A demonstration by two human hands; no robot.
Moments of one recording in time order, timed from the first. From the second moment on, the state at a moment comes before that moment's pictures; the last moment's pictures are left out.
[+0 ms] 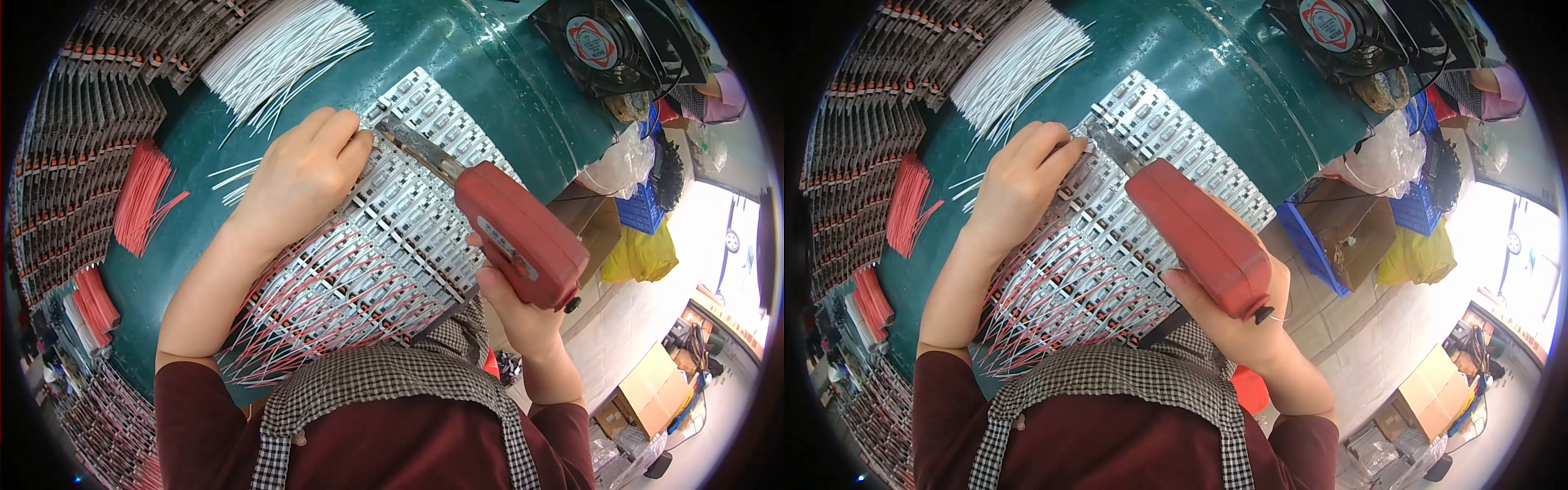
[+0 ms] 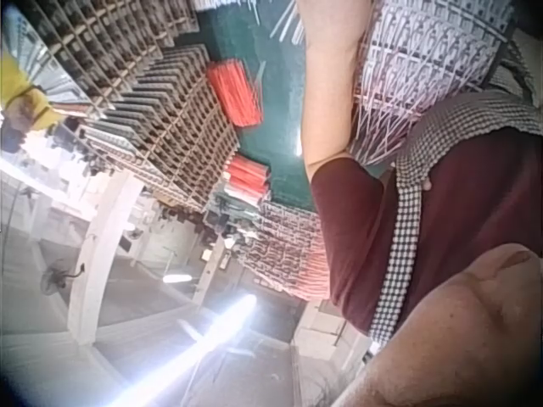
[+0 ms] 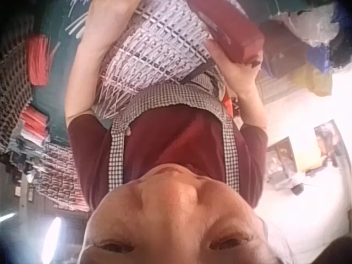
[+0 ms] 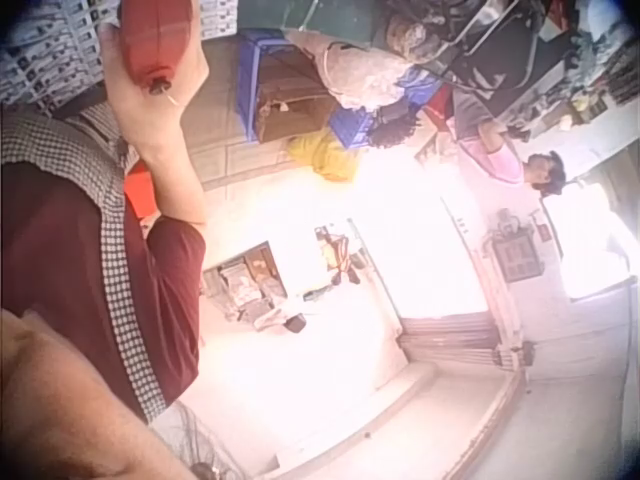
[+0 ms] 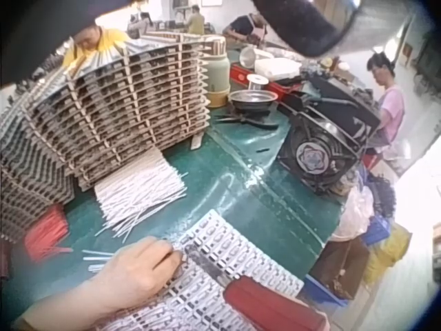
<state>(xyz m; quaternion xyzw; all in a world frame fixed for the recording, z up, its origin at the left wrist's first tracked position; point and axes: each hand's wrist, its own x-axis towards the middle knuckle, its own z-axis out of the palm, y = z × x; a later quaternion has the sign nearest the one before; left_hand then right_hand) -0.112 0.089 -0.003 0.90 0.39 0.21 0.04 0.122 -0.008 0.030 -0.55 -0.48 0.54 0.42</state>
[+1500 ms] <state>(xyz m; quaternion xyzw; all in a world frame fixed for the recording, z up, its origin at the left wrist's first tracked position) -0.100 0.081 -0.002 0.91 0.38 0.19 0.03 0.142 -0.033 0.030 -0.60 -0.47 0.53 0.37</state>
